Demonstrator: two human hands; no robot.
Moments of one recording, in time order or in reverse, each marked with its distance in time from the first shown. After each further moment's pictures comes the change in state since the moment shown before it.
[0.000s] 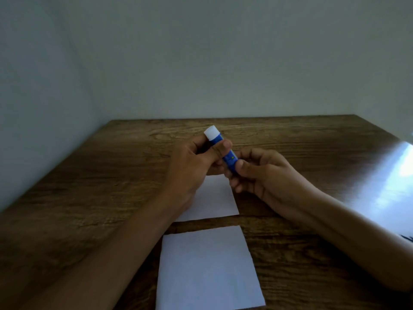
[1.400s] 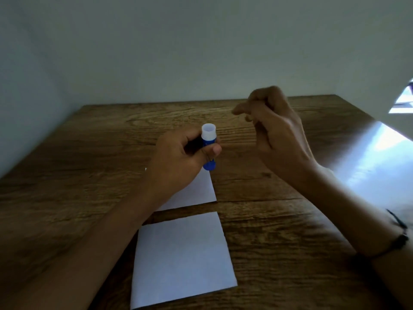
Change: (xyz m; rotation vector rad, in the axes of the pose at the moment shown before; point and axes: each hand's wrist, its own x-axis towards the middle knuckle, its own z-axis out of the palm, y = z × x) left_hand -0.009 0.005 0.005 0.429 -0.167 0.201; right_hand 0.001 -0.025 -0.031 -1.199 0.347 -0.842
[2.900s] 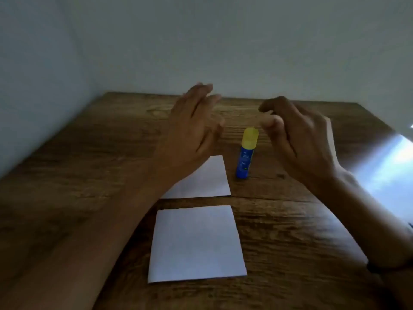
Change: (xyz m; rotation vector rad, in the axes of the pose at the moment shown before) left_hand 0.010 -0.008 -0.018 0.591 0.140 0.311; right_hand 0.004 -0.016 -0.010 -0.075 -0.030 -0.071
